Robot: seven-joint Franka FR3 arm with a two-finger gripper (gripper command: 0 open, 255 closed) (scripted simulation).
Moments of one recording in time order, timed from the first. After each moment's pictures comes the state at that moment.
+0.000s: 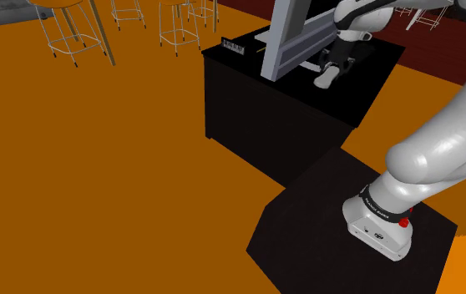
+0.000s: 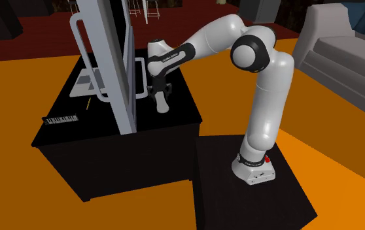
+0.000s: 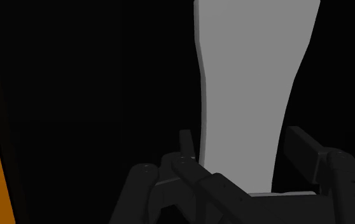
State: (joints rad) arm -0.47 0.11 -0.18 -2.04 0.05 2.15 0.65
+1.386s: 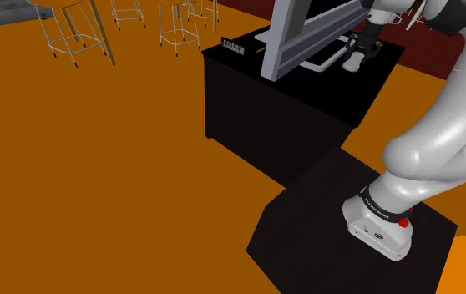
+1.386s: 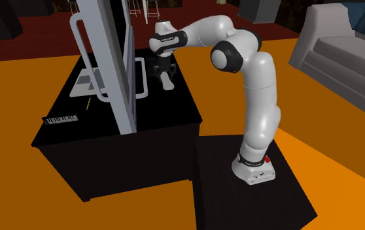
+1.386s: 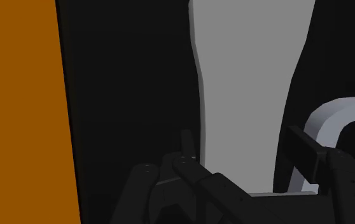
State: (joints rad) arm -0.64 0.34 -0.27 -1.60 0.12 1.93 0.39
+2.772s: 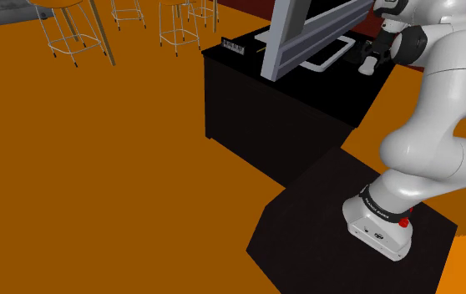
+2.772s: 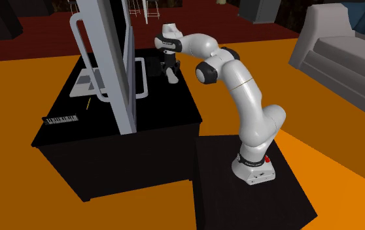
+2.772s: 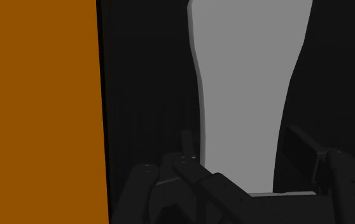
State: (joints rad) arm -0.89 0.84 -0.27 -0.92 0.22 1.74 0.22
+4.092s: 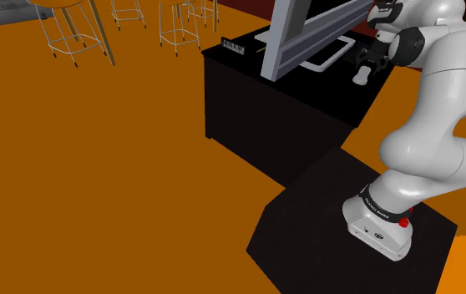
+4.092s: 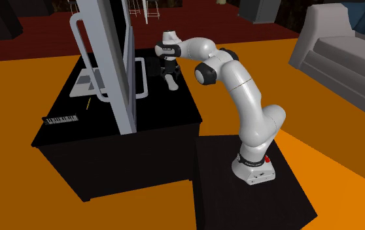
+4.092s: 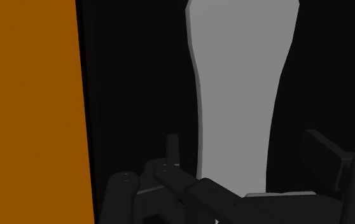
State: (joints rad) arm -0.88 0.86 -0.27 -1.01 0.23 1.84 0.21
